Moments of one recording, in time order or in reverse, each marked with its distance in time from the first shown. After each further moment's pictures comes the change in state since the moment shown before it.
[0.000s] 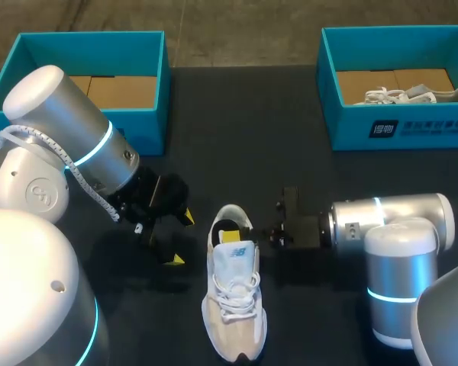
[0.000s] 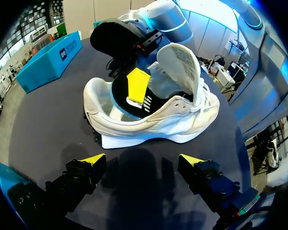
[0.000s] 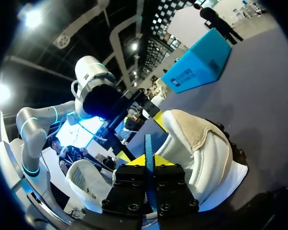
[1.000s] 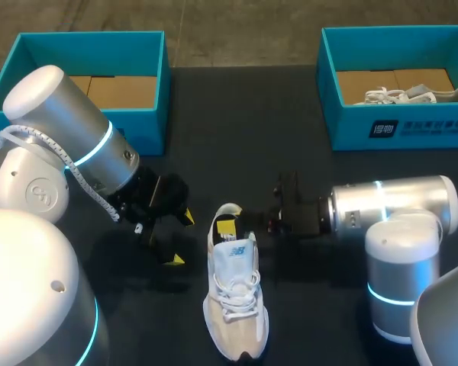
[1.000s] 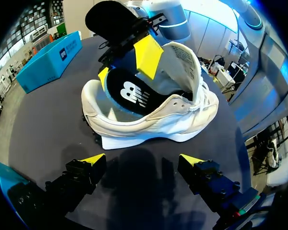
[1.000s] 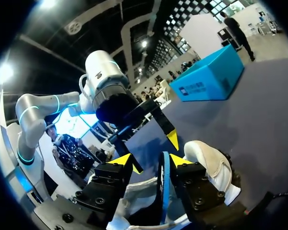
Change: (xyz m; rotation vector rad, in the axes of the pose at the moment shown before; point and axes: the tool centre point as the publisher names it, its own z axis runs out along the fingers) left arm 0.000 0.000 0.000 0.000 0.000 0.000; right arm 0.021 0.027 -0.003 0.009 -0.024 -0.156
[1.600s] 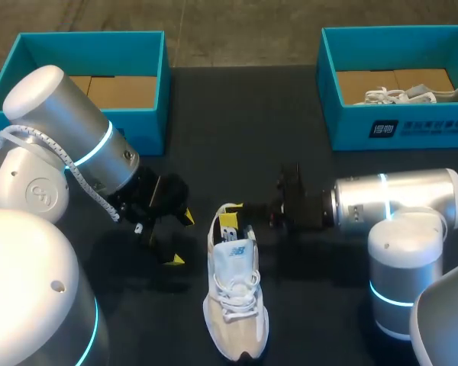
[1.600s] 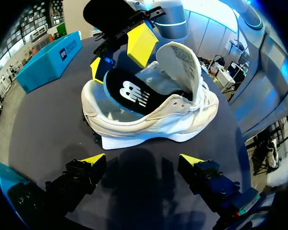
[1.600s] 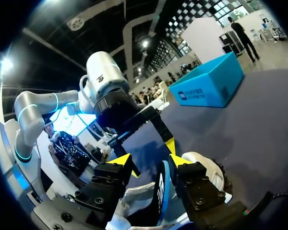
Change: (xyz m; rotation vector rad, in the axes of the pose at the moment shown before) left arm 0.000 0.000 0.000 0.000 0.000 0.000; right arm -0.001 0.014 -0.006 -0.003 -0.030 -0.045
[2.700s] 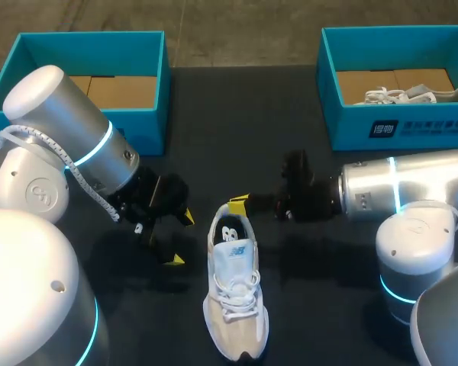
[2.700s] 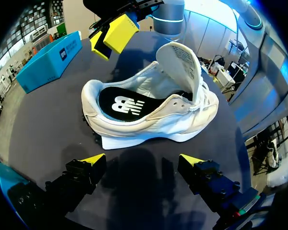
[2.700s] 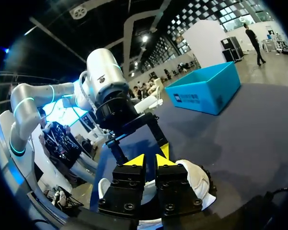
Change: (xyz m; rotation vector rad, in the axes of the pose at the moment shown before) left arm 0.000 0.000 0.000 0.000 0.000 0.000; right arm 0.001 0.016 -0.018 0.054 -0.084 -0.085
